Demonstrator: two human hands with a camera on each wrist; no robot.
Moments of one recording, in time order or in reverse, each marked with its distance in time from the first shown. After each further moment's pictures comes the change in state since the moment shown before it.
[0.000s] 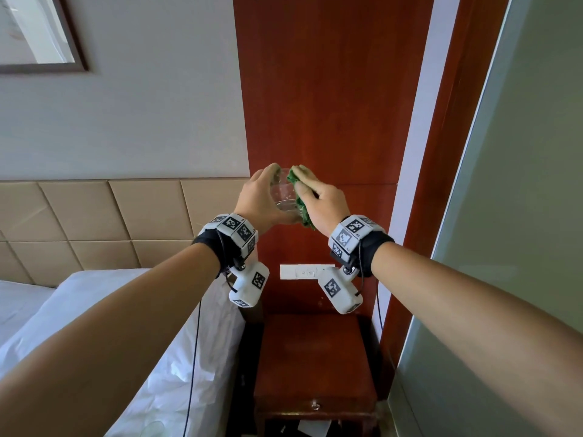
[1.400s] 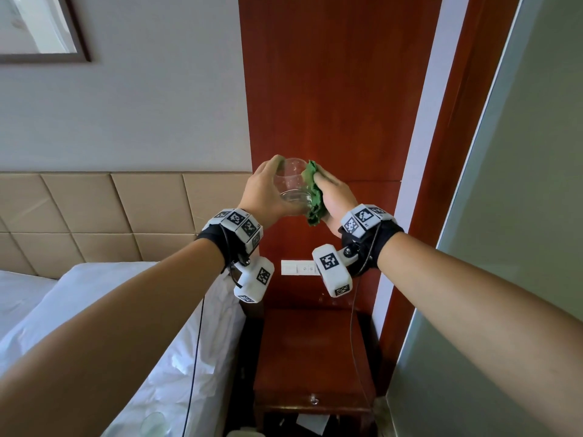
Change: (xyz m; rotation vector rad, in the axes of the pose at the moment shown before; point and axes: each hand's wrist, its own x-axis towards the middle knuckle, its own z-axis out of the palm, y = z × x) left_hand 0.003 0.002 0.005 -0.063 0.026 -0.003; right_hand 0.016 0.002 -0.001 0.628 0.077 0.444
